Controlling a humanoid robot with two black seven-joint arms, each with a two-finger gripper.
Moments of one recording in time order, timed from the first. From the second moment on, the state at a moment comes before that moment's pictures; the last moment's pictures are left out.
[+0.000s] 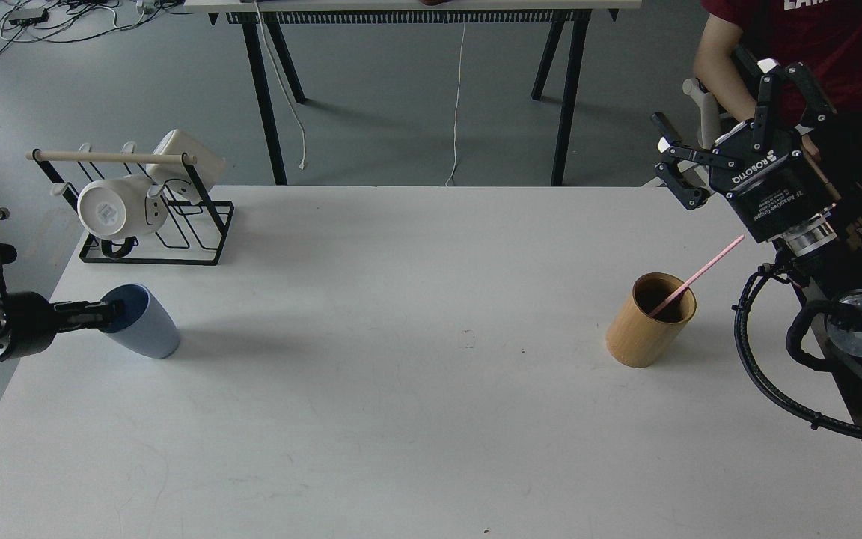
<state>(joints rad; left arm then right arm) -0.70 0.77 -0.24 -0.62 1.54 -0.26 -0.49 0.55 -0.66 0.74 1.24 -0.05 0.49 0.49</state>
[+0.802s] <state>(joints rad) -0.99 0.50 -0.17 -0.84 1.43 -0.40 -0.49 0.60 -0.65 0.84 1.09 -0.04 0.49 0.49</state>
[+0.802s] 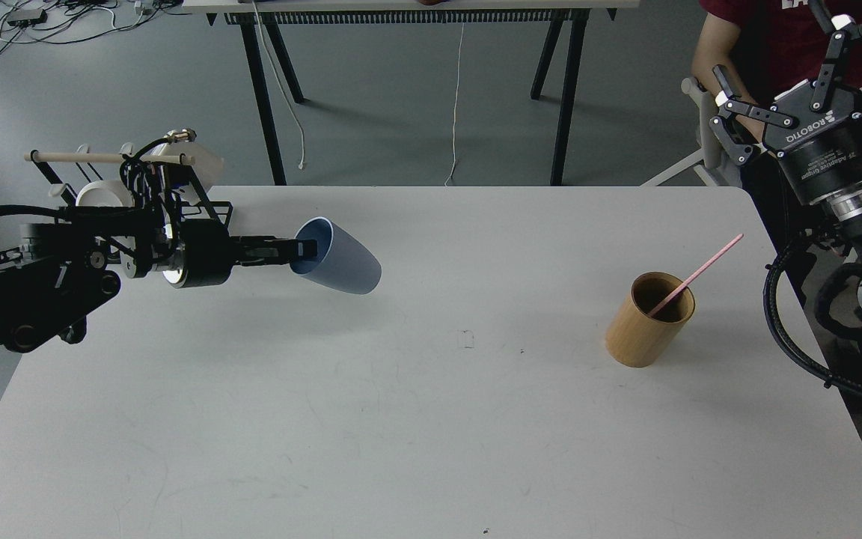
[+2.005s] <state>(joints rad) -1.20 0.02 0.26 -0.52 1.43 -0.41 -0.49 0.60 -0.63 0.83 1.06 -0.04 0.49 0.49</state>
